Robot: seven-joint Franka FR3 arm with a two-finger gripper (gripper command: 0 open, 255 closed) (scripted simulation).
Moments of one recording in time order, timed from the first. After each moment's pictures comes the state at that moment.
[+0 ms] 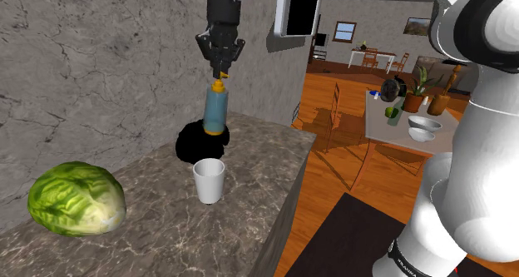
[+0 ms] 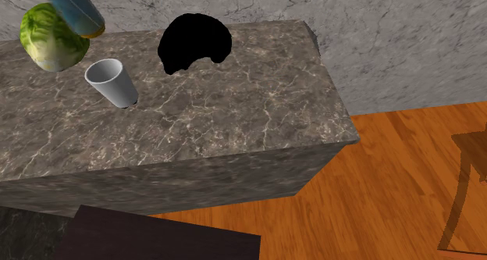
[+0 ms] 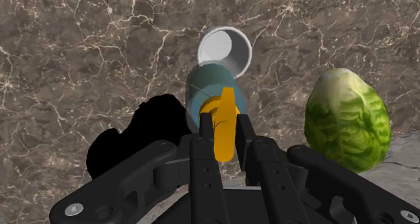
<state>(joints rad) 0.29 0.09 0.00 -1.39 0.05 1.52 0.32</state>
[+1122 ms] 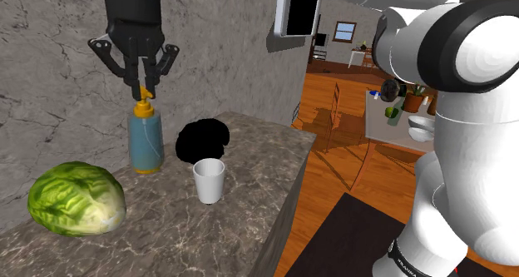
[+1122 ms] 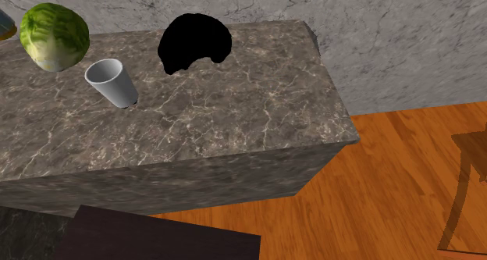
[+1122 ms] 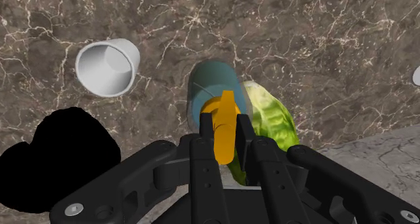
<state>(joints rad) 0.52 0.36 0.13 -1.05 -0.01 1.45 0.67</state>
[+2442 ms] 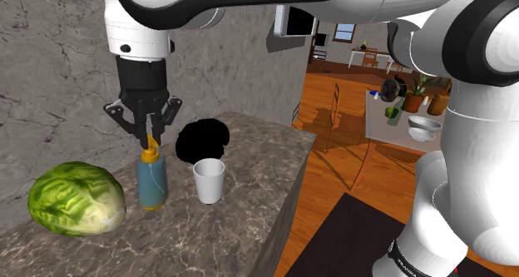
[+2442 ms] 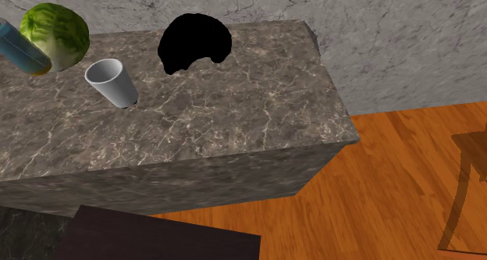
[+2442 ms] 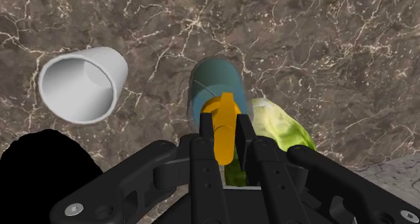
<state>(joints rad) 0.50 0.27 0.13 -1.45 0.00 1.76 0.66</state>
